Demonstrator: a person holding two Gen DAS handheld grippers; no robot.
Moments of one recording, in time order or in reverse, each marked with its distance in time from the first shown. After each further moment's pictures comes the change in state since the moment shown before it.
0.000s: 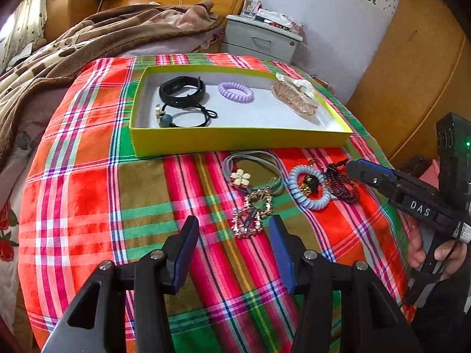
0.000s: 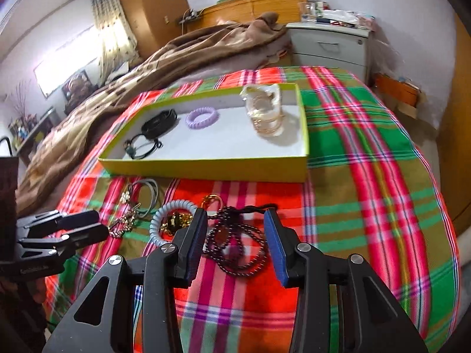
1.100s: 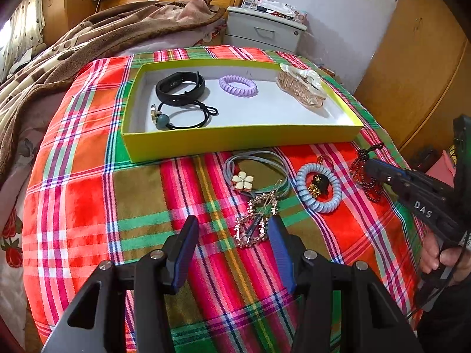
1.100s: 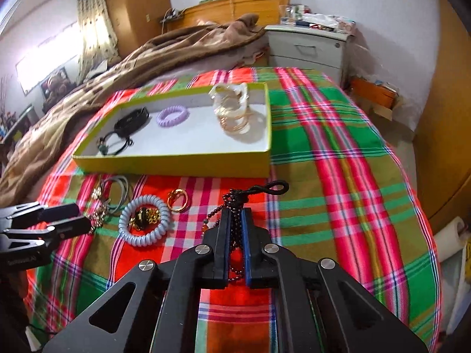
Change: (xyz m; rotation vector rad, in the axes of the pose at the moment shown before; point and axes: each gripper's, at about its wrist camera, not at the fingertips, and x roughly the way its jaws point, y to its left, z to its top) left arm 0.014 -0.007 0.010 0.037 0.046 0.049; right arm -0.011 -0.014 -0.007 0.022 -0.018 -0.131
